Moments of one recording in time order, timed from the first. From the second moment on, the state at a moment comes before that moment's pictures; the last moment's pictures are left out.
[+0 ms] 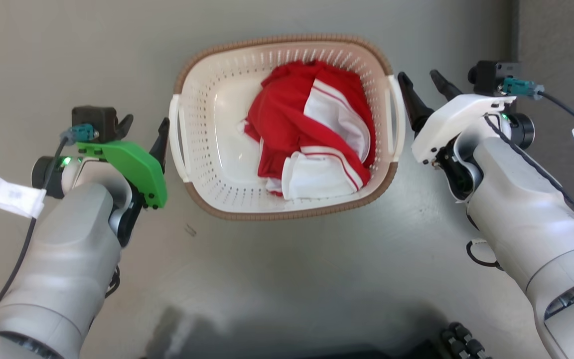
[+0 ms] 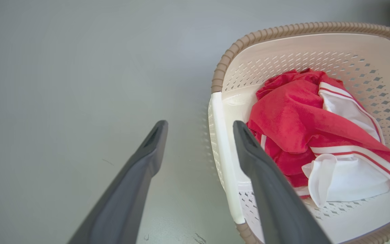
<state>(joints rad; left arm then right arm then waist) -0.91 0.13 -0.85 1.12 -0.85 -0.13 -0.25 -0.90 -0.10 0.62 1.09 0.71 0.11 -0.25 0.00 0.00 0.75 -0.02</state>
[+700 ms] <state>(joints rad) -0.74 0.21 -0.68 0.80 -0.72 -0.03 -0.25 -0.66 -0.15 0.48 0.79 0.60 0.03 -0.25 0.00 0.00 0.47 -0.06</state>
